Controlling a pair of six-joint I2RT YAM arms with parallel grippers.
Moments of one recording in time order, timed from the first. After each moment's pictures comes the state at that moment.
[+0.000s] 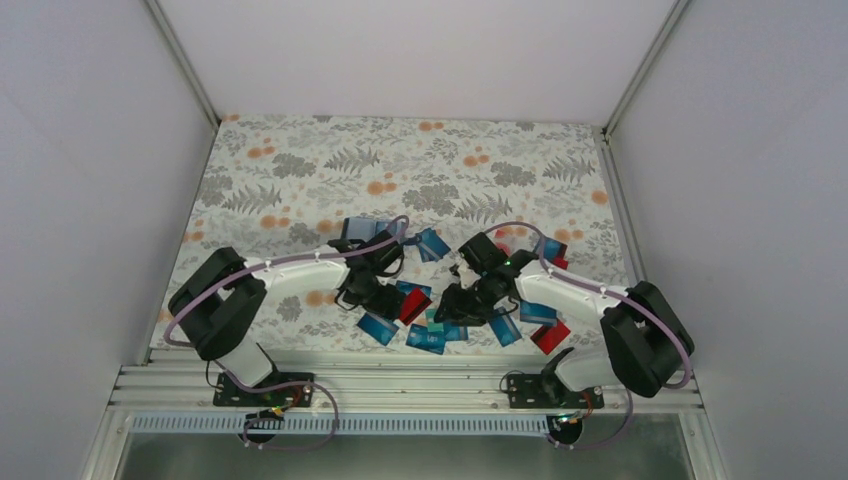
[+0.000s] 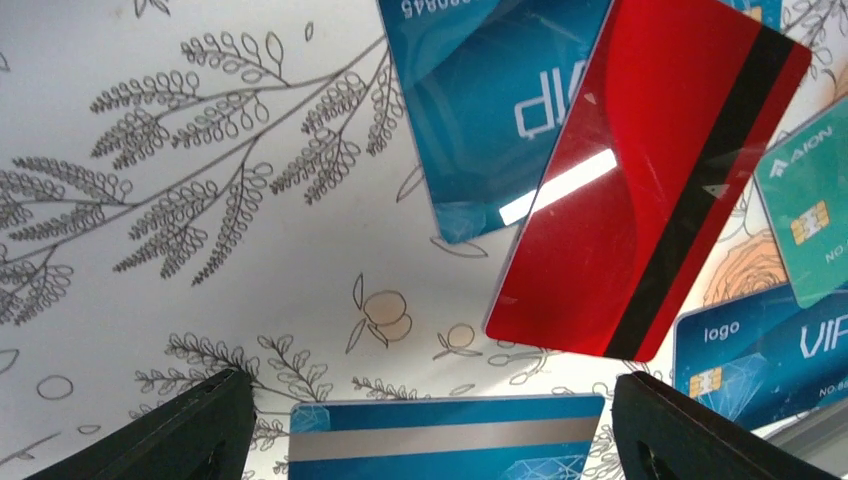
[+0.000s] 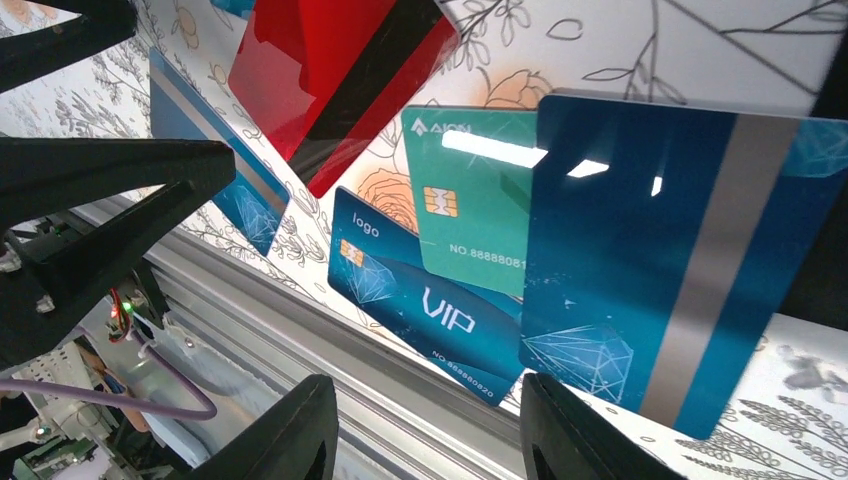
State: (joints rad) left arm -0.83 1.63 0.91 -0.68 0.17 -0.41; right arm 0.69 1.37 0.70 -0.63 -0.57 0.71
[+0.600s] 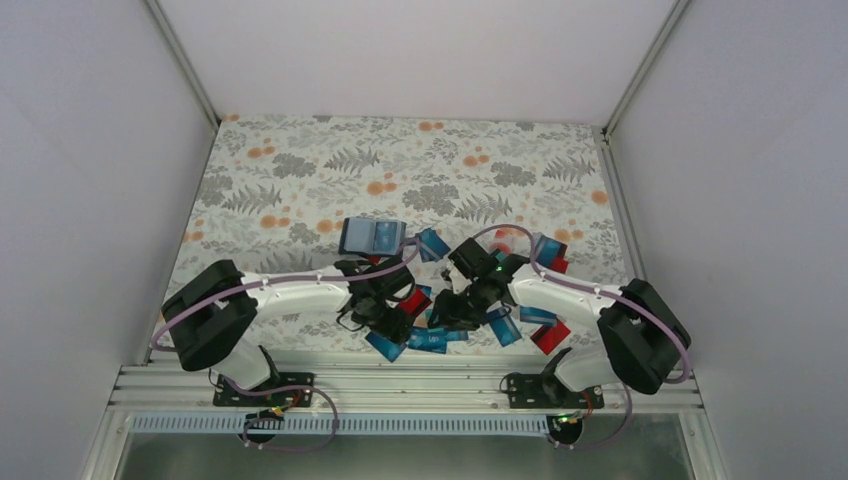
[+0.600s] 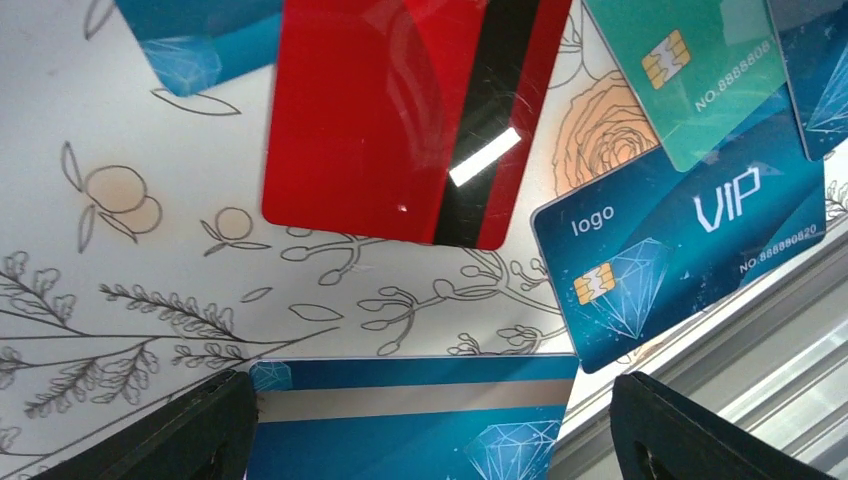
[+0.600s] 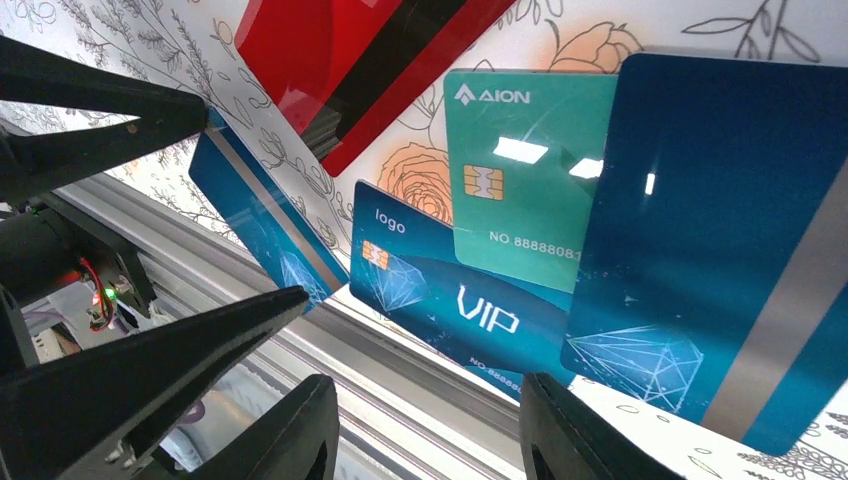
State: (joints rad) left arm -0.99 1.55 0.82 -0.62 0.20 -0.49; right arm 0.78 1.39 0.71 -0.59 -0.54 0.76
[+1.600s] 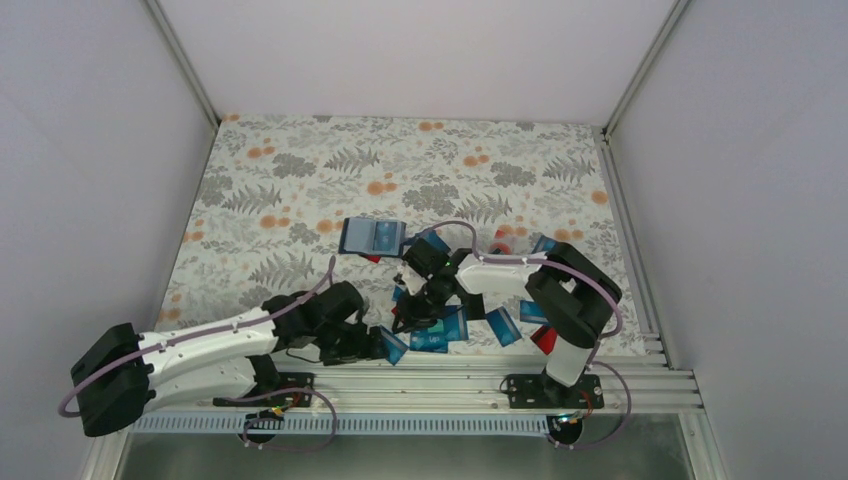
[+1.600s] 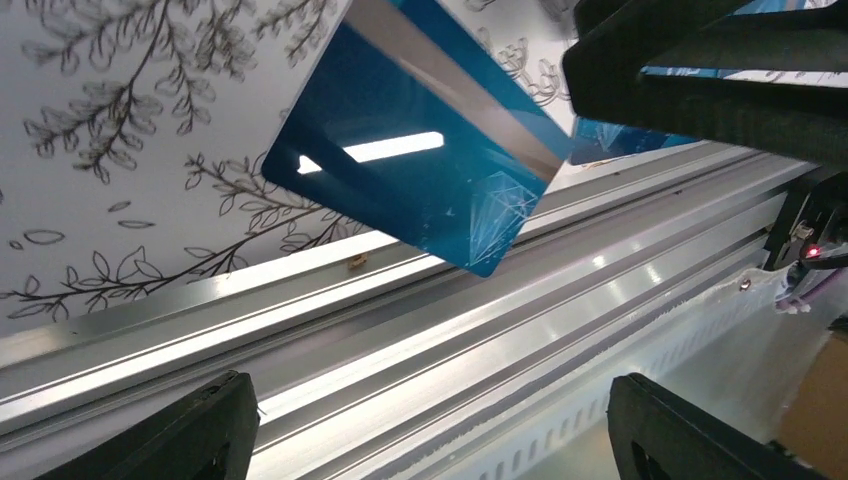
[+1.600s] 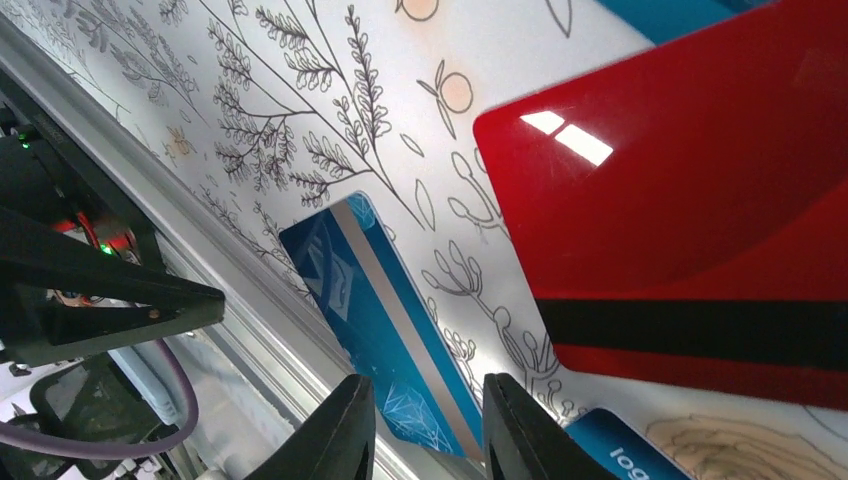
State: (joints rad) left arm -1.01 1.01 0.47 -0.59 0.36 -1.05; right arm 0.92 1.76 0.93 -0.45 -0.64 0.65
